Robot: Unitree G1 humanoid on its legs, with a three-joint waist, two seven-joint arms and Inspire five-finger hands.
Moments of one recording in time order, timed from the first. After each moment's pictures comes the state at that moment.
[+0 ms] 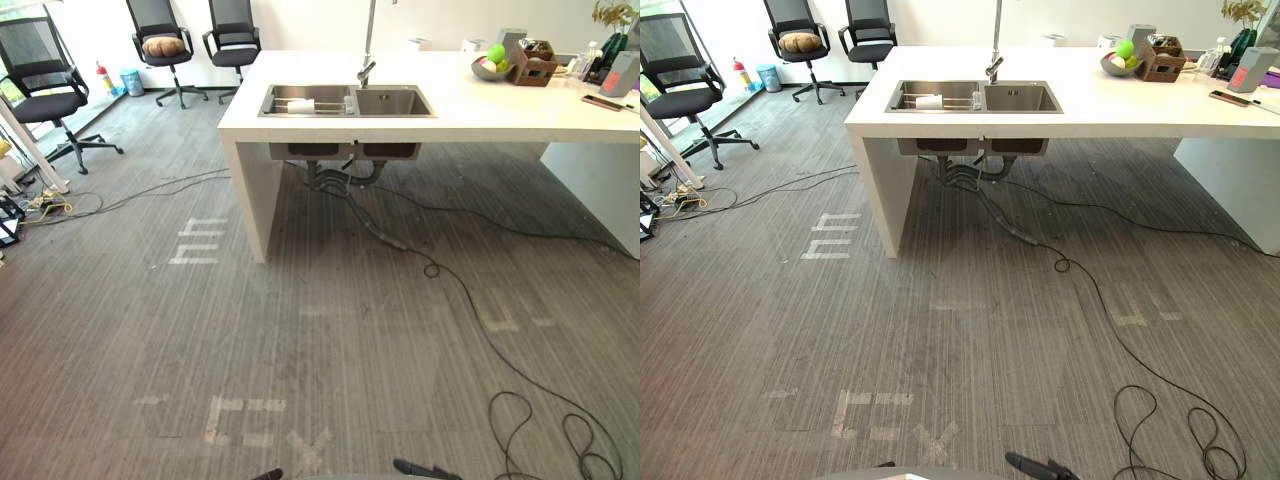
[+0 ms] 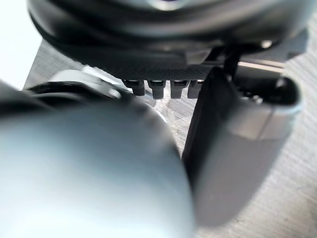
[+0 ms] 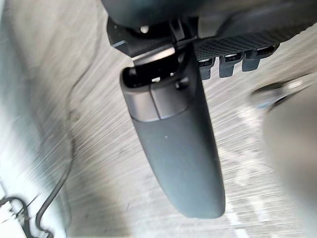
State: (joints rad) left arm 0.15 0.15 0.13 1.10 -0.43 0.25 -0.21; right arm 0.09 -0.10 -0.23 1.11 0.19 0.09 0.11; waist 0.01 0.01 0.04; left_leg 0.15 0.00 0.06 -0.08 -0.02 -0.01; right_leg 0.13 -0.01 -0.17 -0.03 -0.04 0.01
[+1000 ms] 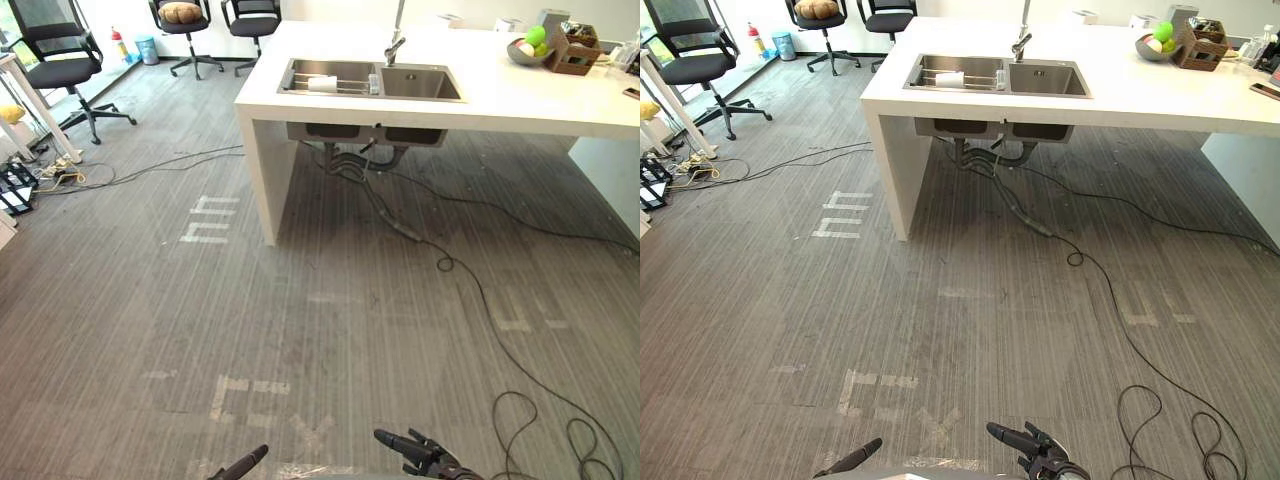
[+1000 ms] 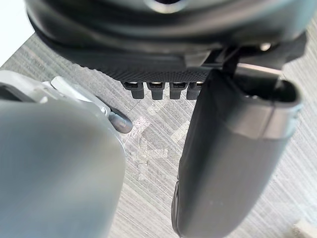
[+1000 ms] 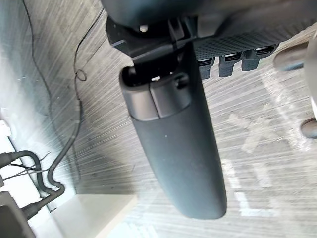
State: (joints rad) left arm 0.15 0.12 0.17 1.10 -0.58 0.10 -0.03; right arm 0.05 -0.09 -0.18 1.12 0.29 0.03 0.21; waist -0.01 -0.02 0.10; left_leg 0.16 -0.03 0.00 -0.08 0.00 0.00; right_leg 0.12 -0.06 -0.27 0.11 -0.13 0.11
